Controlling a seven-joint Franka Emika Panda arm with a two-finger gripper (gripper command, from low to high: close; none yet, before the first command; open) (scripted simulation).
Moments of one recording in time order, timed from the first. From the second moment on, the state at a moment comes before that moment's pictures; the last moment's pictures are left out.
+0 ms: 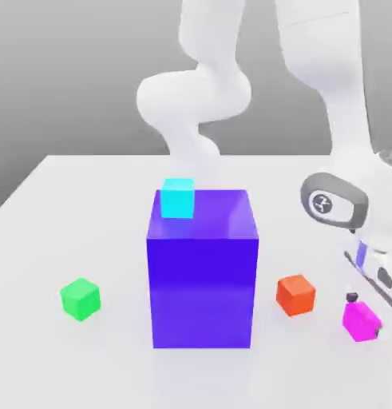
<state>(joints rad) 0.49 0.40 0.17 -2.52 -0.29 2.91 -0.06</state>
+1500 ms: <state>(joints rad) -0.20 -0.11 -0.13 -2.74 -0.11 2.73 1.45</state>
